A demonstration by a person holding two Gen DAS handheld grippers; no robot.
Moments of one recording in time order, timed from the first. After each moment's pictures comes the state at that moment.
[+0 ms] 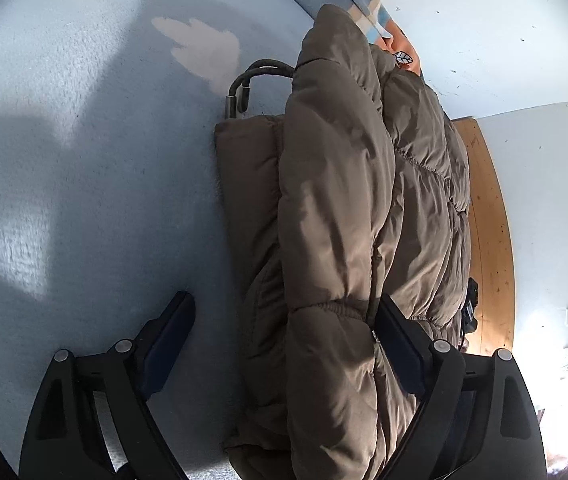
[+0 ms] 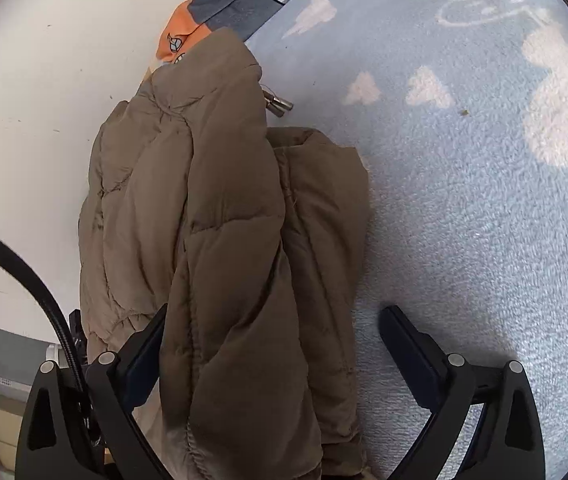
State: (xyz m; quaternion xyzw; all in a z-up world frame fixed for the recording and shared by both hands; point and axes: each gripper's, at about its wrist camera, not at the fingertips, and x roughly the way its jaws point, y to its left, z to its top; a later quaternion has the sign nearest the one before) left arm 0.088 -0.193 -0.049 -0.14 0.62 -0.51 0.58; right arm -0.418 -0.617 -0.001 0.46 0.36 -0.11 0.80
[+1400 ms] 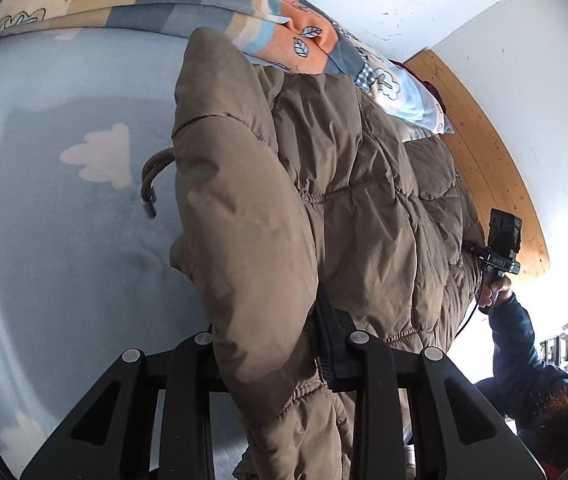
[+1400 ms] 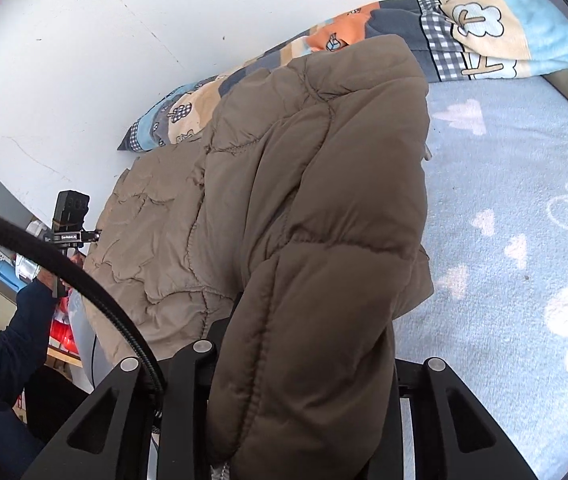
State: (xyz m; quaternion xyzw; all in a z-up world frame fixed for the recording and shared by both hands) left arm 0.061 -0.234 0.061 0.01 0.53 -0.59 0.61; right arm -0.339 -0.536 0.087 0.23 0.38 -0.02 0.90
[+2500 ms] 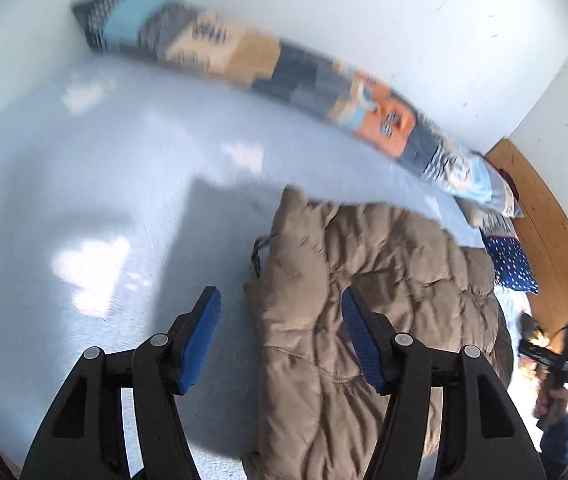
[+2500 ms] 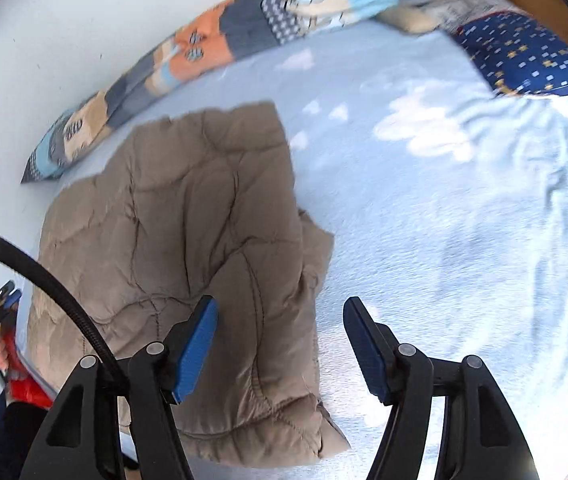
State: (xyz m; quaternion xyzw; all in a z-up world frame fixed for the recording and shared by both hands) left arm -0.076 -0.077 0.103 -0.07 0.42 -0.39 0.82; right arm -0.448 -0.507 0.095 0.28 0.39 -0.27 0.83
